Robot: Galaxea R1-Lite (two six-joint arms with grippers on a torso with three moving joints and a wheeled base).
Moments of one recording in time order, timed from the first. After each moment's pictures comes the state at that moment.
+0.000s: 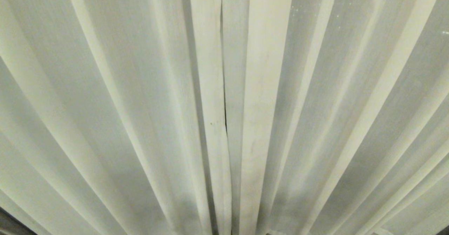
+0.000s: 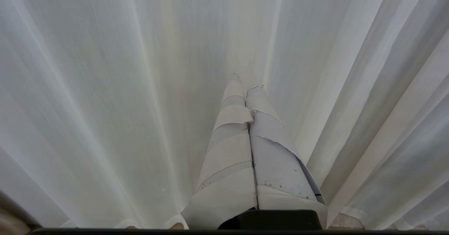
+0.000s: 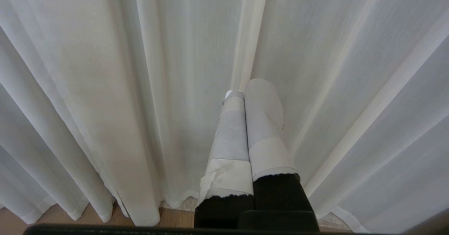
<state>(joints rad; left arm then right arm) 0.00 0.00 0.00 0.00 0.01 -0.03 0.00 0.00 0.00 0.01 0.04 -0.10</state>
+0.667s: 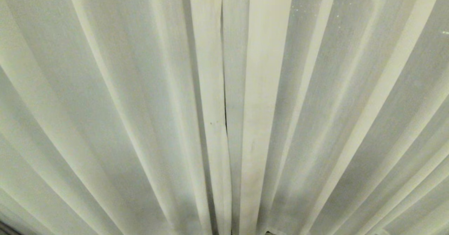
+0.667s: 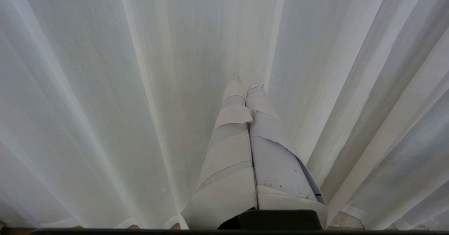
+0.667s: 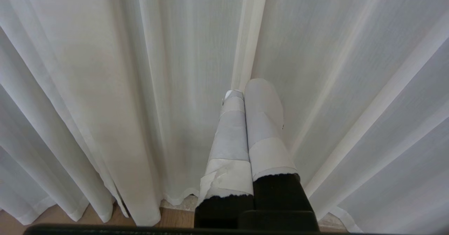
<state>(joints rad) 0.00 0.00 0.00 0.00 0.01 -0.03 0.00 0.00 0.00 0.01 0.04 -0.10</state>
